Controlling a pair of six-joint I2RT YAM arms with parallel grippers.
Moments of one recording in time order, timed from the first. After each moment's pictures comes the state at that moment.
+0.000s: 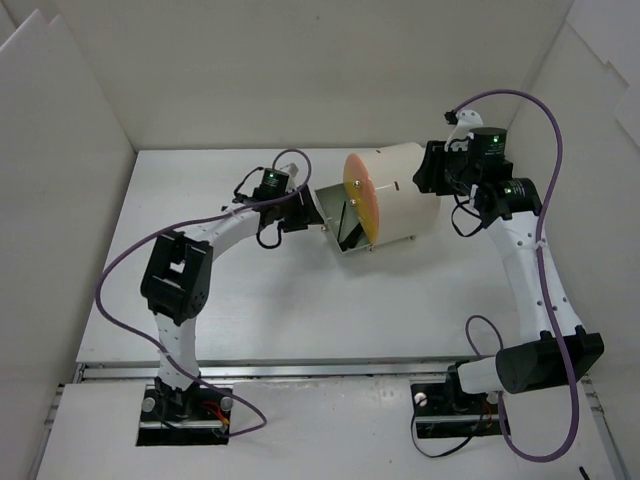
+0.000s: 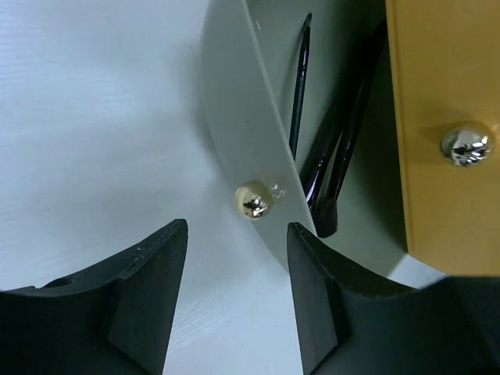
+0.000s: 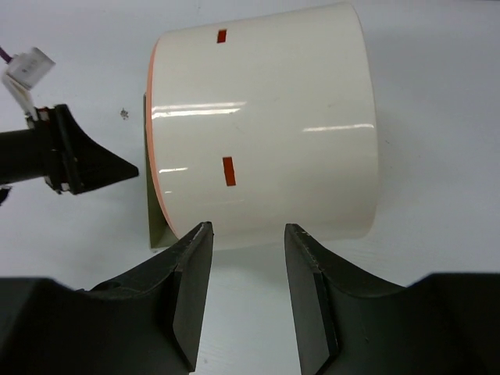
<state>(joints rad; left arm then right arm) -0.44 1.95 1.45 -0.23 0.32 -0.67 0.12 1.37 1.53 -0.69 -0.19 0.11</state>
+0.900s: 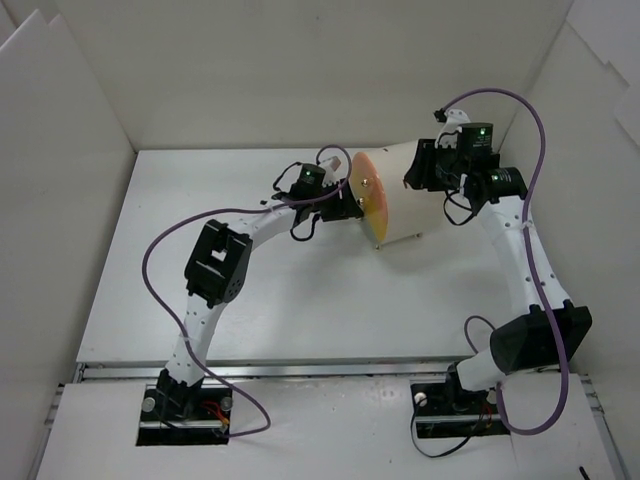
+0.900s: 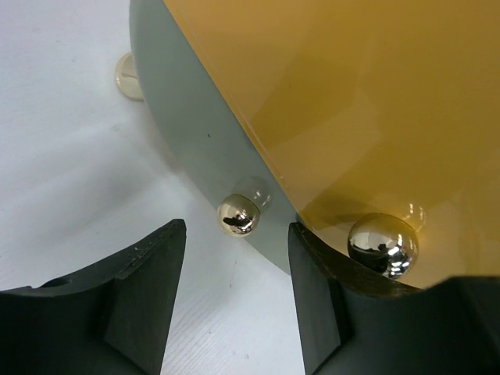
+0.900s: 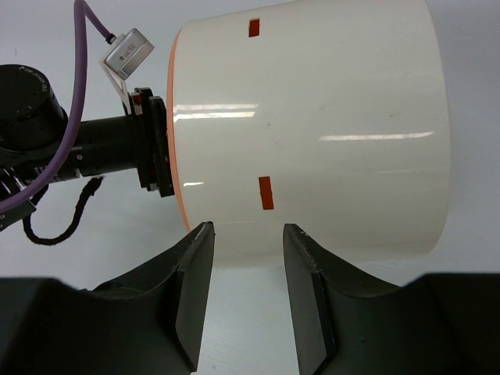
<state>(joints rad) -0.56 2.29 1.81 -0.08 0.43 -0.67 0.12 1.49 1.57 -0.67 -0.24 0.13</state>
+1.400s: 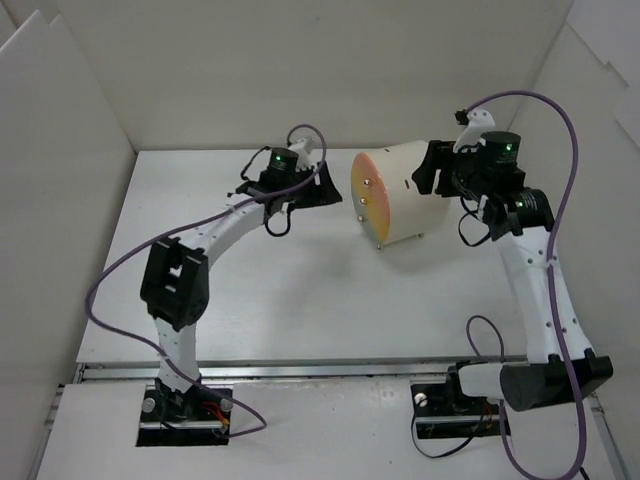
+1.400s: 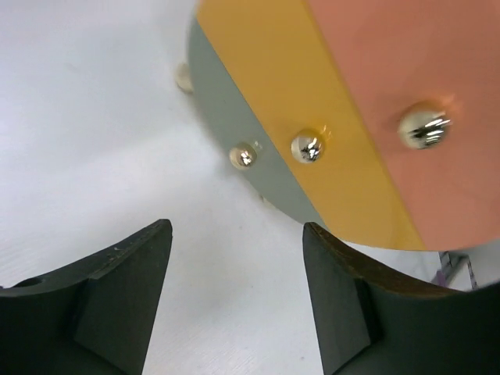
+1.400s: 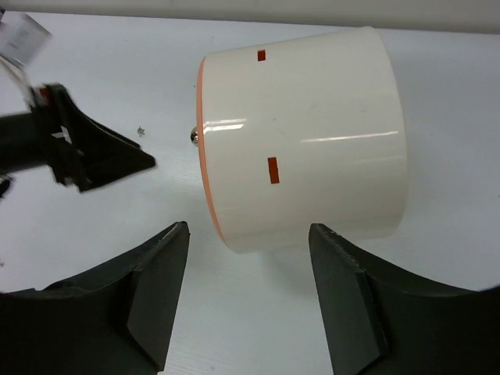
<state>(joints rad) -0.52 2.01 1.63 -0.20 0.35 -0.59 0.12 1.34 1.54 -0.66 -0.21 0.13</state>
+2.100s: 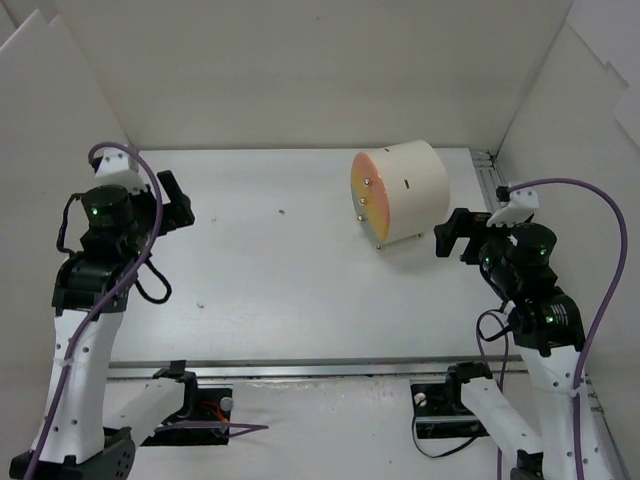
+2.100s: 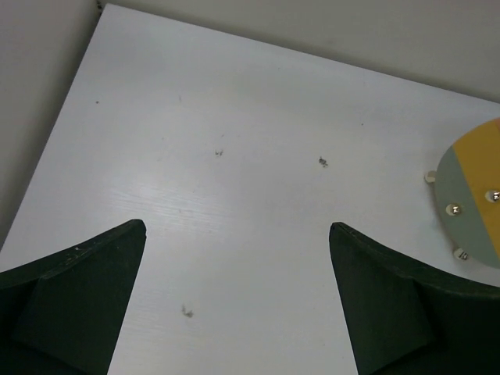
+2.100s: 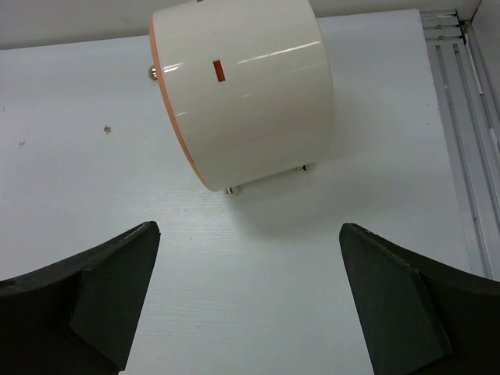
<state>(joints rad) -0.14 0.99 1.42 -0.75 -0.16 -0.27 0.12 0.75 1.11 -0.67 -0.02 0.18</state>
